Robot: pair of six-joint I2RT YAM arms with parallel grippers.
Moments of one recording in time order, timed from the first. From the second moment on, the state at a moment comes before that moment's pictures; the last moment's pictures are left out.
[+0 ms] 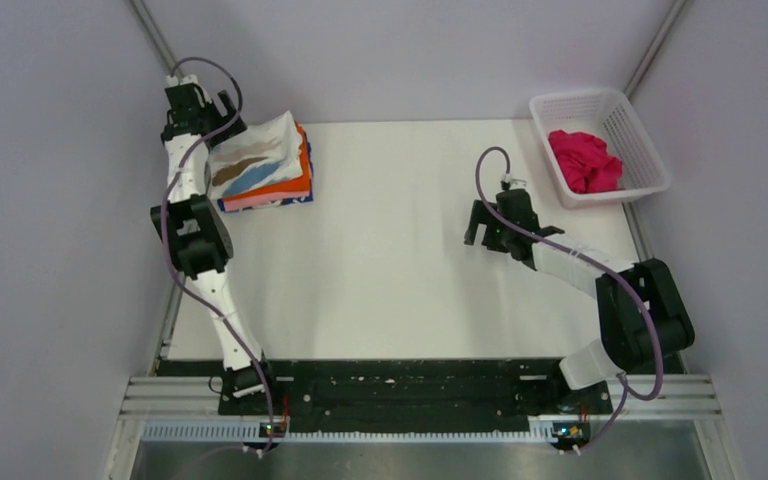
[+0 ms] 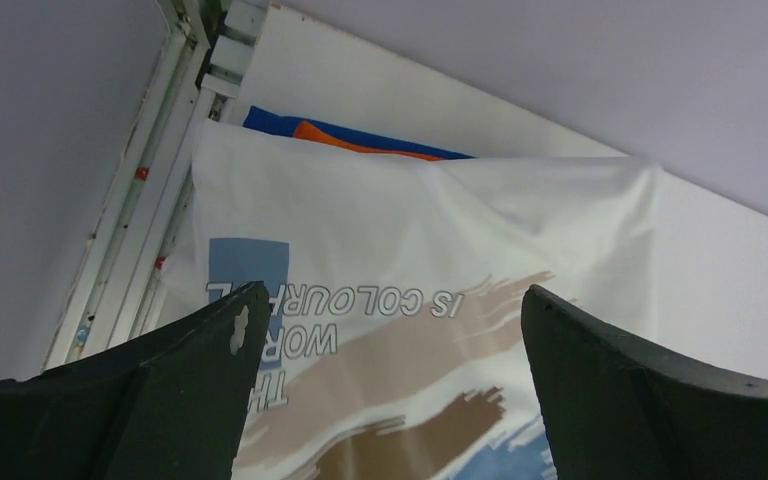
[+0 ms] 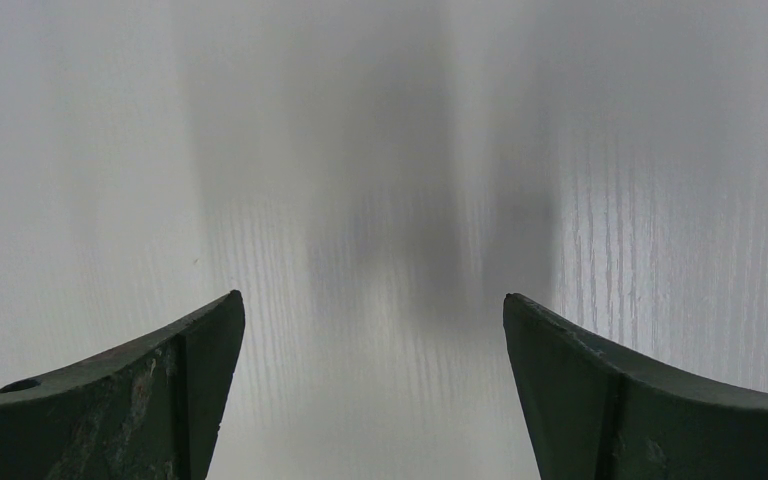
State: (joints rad) left arm 0.29 2.33 2.23 -0.48 0.17 -0.24; right arm 0.34 1.50 0.79 -0.07 0.12 0.46
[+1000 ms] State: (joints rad) left arm 0.13 2.32 2.27 -0.37 0.20 -0.24; right arm 0.34 1.49 0.81 -0.07 0.12 0.46
